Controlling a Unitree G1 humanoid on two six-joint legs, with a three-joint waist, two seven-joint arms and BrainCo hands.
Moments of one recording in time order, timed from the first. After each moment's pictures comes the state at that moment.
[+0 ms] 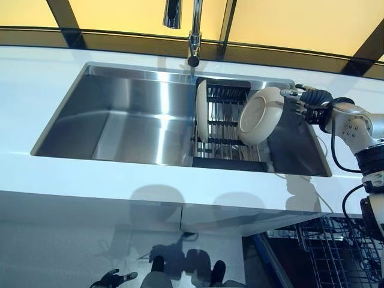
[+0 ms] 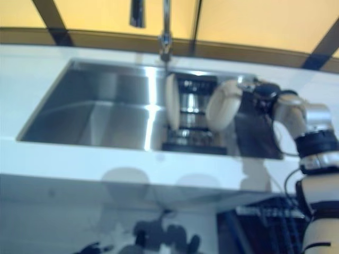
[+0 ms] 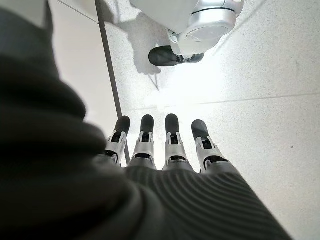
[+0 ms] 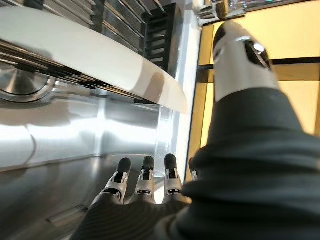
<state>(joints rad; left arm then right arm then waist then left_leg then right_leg) 0.08 0.37 -0.21 1.04 -0.13 0.09 0.03 -1.00 -0.88 0.33 0.59 0.88 0.62 -0.07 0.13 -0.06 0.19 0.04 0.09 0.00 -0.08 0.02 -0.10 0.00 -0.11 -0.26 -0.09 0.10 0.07</state>
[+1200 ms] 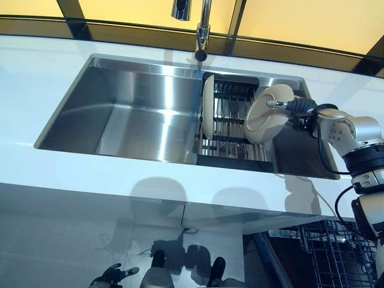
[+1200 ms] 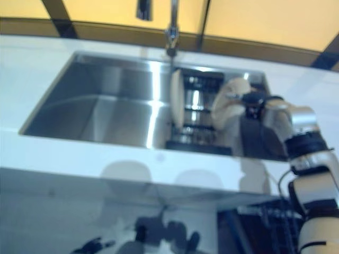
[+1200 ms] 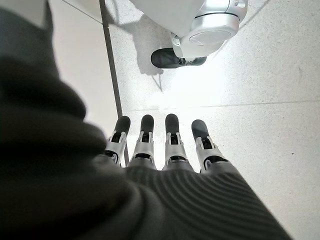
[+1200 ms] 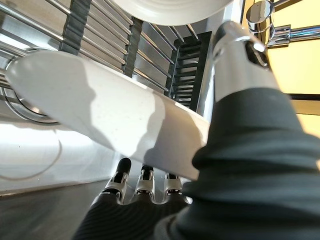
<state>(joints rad) 0.07 0.37 -0.21 1.01 -0.15 0.08 0.03 -1.00 -0.83 0.37 0.59 0.84 0.65 -0.04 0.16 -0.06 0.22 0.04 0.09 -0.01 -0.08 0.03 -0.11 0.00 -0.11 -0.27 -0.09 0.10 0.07</state>
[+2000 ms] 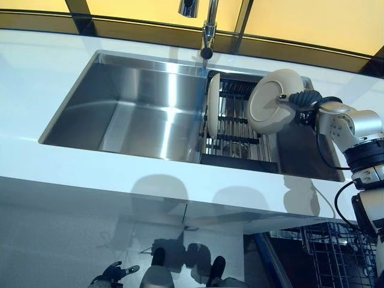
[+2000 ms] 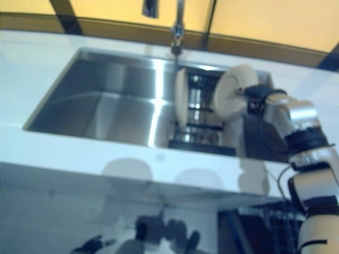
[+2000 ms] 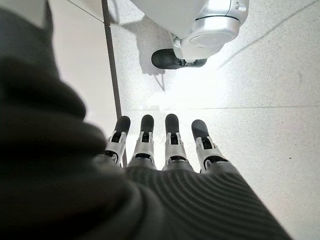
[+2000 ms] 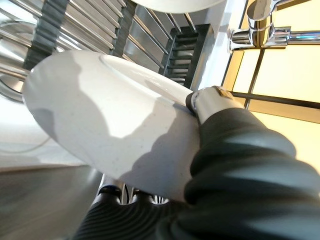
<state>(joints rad) 0.07 0.37 -0.22 1.00 -0.15 0.07 0.03 -1.05 -0.83 0.37 0.59 0.76 0.63 -0.11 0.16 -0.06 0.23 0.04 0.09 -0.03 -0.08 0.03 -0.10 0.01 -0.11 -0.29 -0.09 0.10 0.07</state>
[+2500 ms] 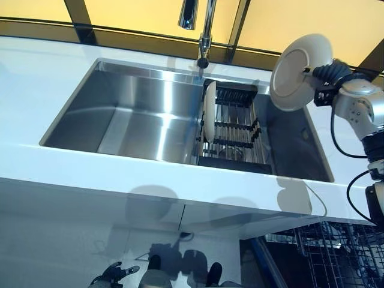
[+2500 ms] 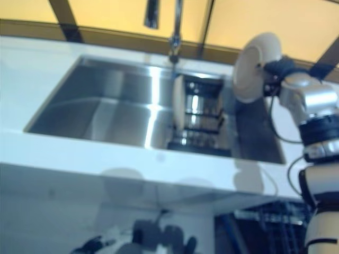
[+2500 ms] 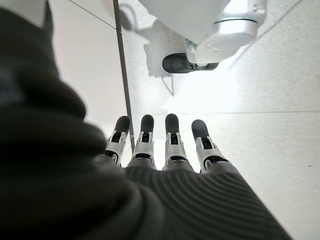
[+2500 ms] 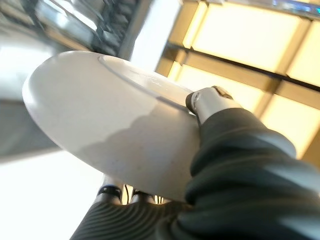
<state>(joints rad) 0.07 0.37 -0.21 1.00 -0.15 0.07 0.03 -1.15 -0.94 0.37 0.57 0.68 0.56 -0.18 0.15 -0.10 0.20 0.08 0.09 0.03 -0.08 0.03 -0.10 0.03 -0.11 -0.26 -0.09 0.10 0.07</state>
